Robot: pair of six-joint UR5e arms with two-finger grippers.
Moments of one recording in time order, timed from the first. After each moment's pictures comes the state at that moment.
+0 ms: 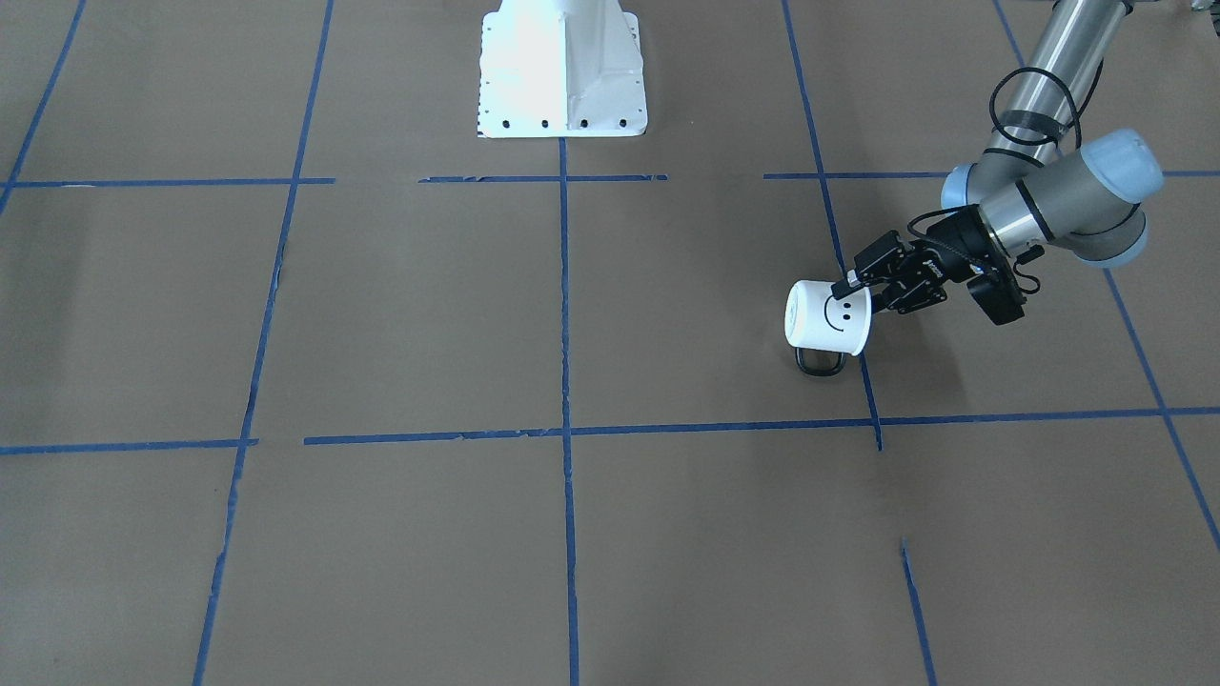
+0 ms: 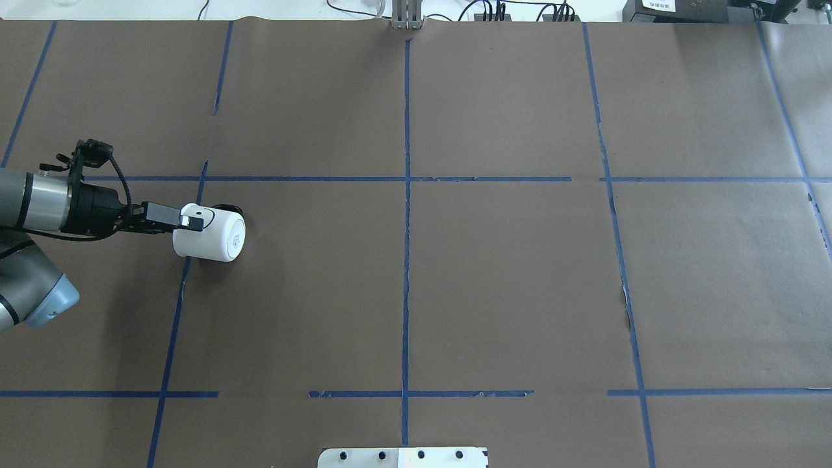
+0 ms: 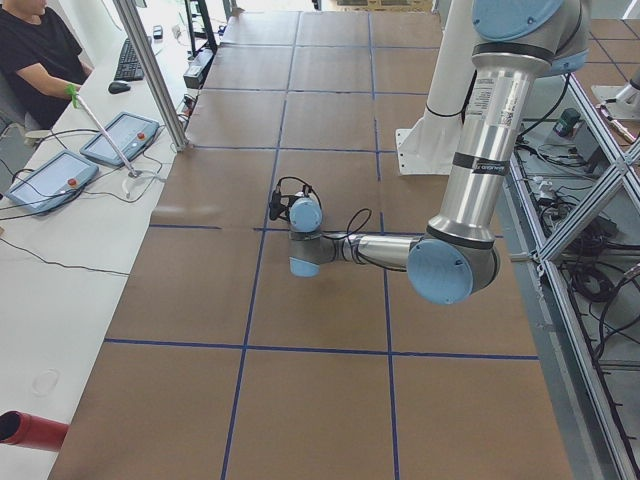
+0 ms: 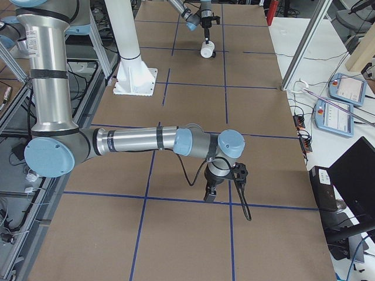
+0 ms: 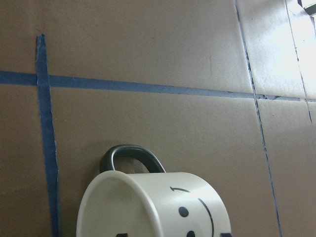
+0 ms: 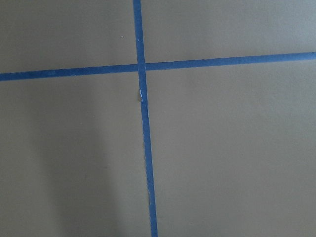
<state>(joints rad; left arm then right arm) -0.85 -1.78 -1.28 -3.23 -2.30 -1.42 1.53 -1.53 1.64 -1.83 2.27 0.01</state>
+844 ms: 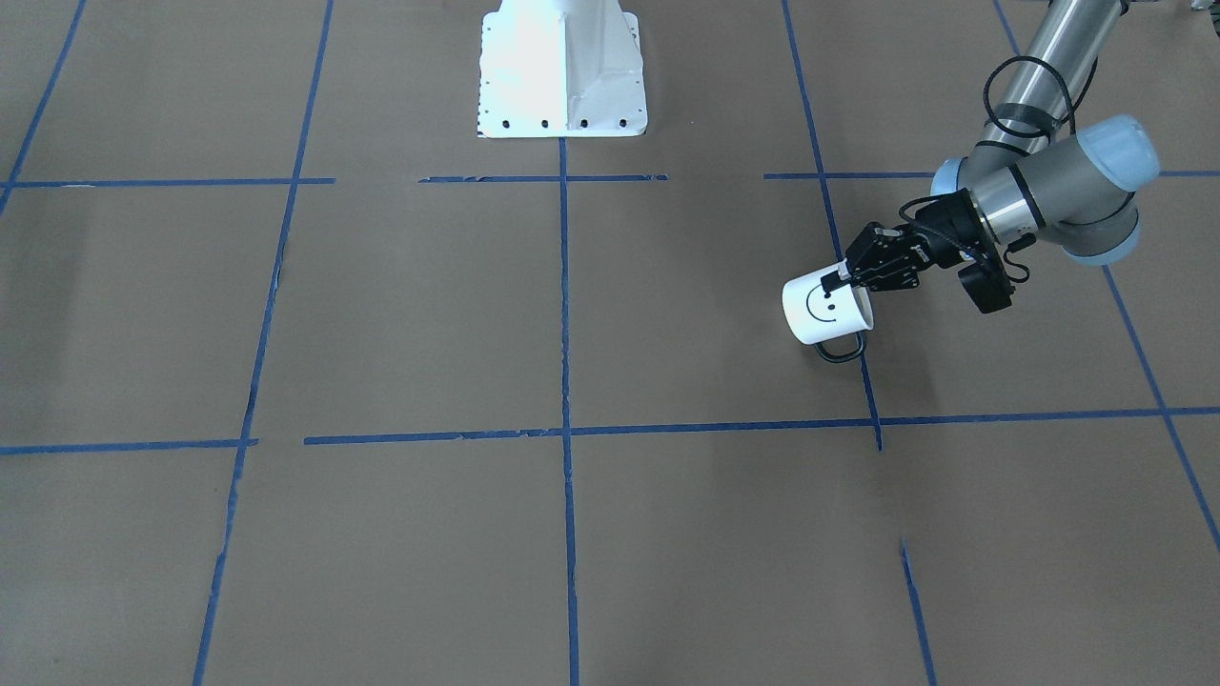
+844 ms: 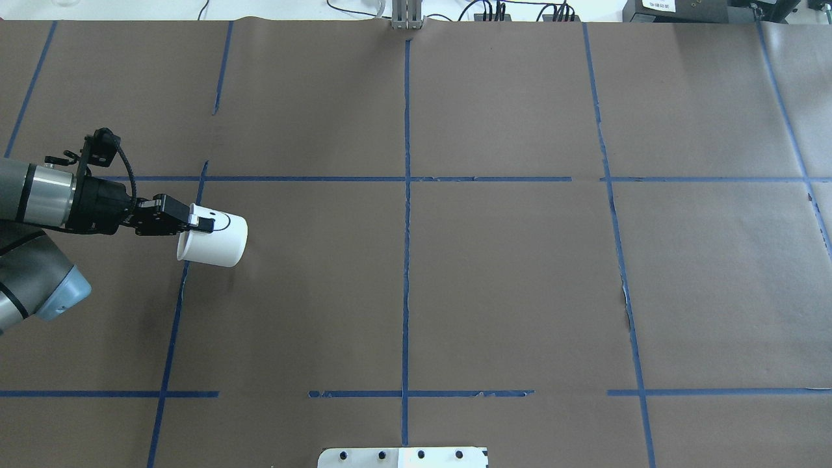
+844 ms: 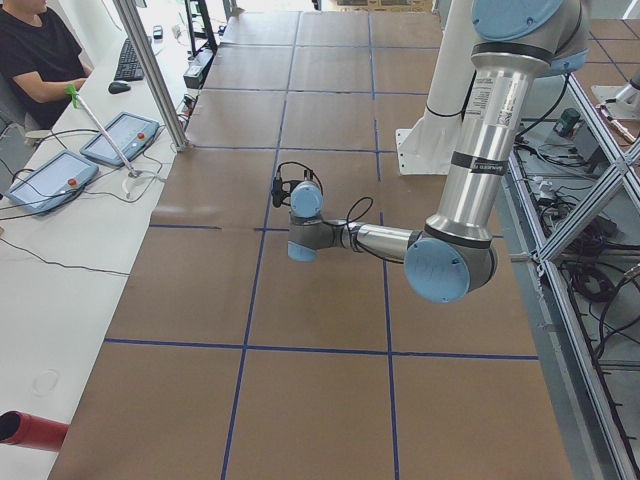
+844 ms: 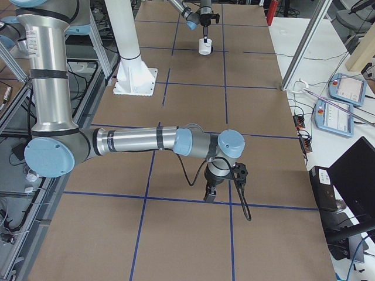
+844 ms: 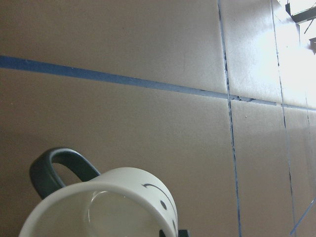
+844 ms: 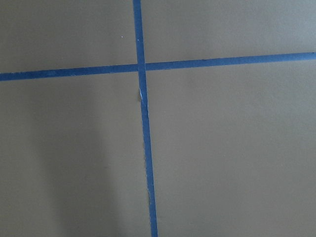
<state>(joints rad) -0.85 -1.80 -1.40 -3.23 -2.36 -1.68 1.53 -1.53 1.64 -1.83 2.27 0.01</state>
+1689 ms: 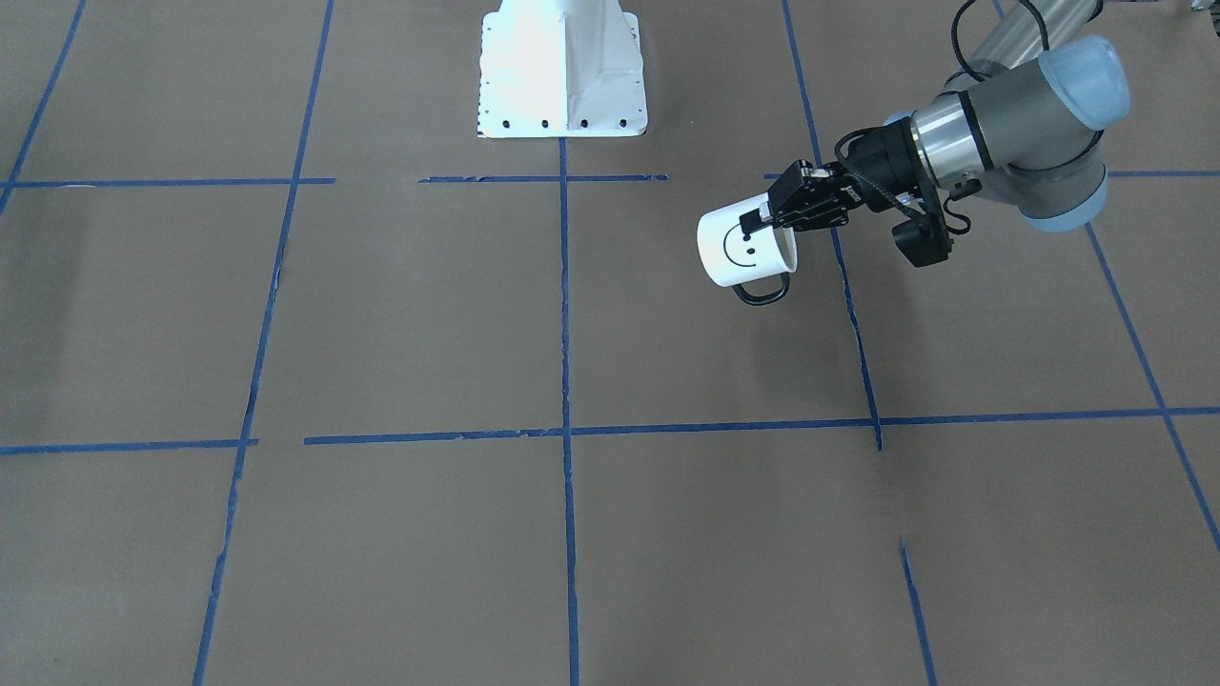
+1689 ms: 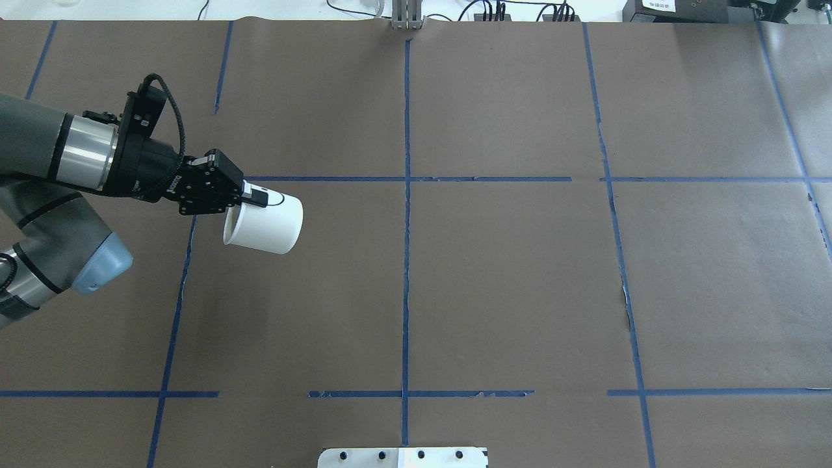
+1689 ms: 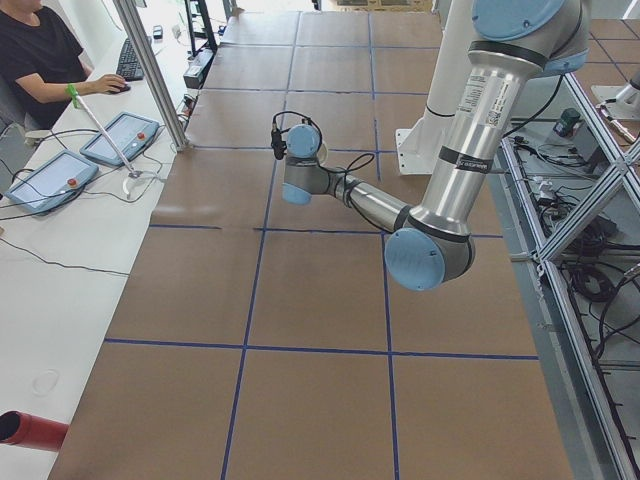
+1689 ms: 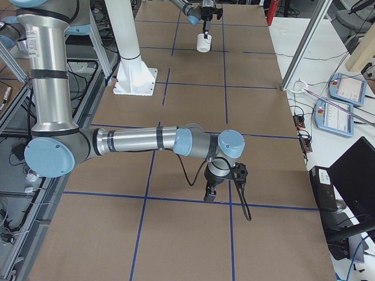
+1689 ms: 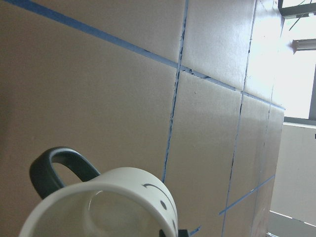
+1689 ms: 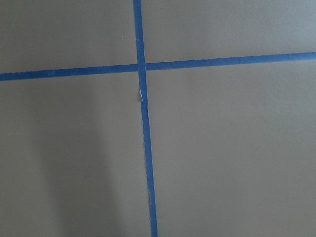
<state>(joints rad) -0.85 -1.92 -1.61 -2.90 -2.37 -1.81 1.53 -1.53 1.64 -1.83 2.27 0.01</state>
